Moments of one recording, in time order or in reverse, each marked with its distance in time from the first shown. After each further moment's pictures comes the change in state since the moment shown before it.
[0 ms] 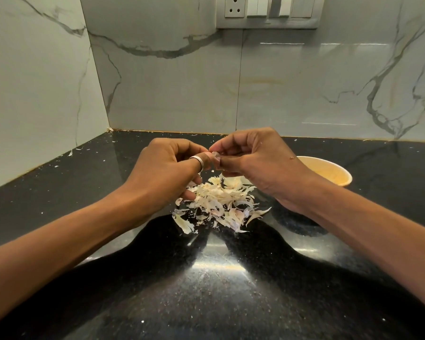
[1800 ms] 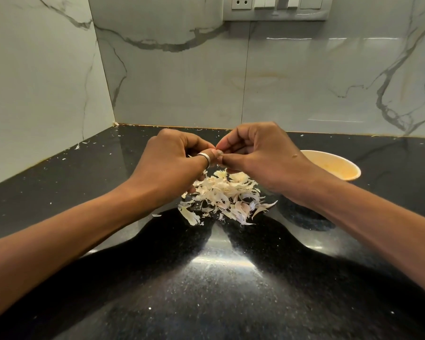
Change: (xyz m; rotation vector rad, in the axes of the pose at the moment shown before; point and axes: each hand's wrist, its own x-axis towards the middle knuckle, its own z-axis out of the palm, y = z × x) left_hand 0.000 -0.004 0.000 0.167 0.033 0.116; right_hand 0.003 0.005 0.002 -0.139 -0.005 -0.102
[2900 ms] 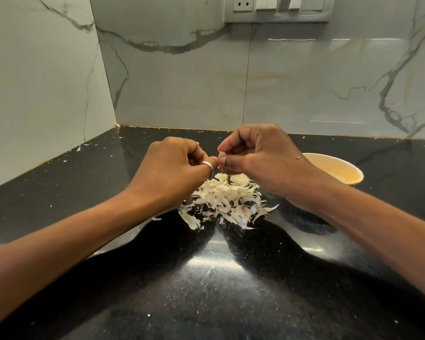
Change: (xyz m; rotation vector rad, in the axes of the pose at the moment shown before) left_hand 0.000 0.000 -0.002 0.217 0.013 0.024; right_hand 0.003 0.004 0.000 0.014 0.008 -0.007
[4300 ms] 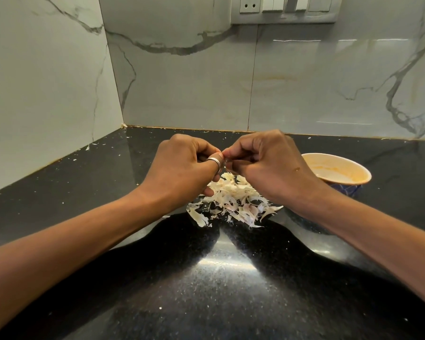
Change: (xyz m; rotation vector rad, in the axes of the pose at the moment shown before) left_hand -0.003 0.000 0.002 -0.176 -0.017 -0.009; right_hand -0.009 -0.001 0.011 -0.211 0.093 -0.090
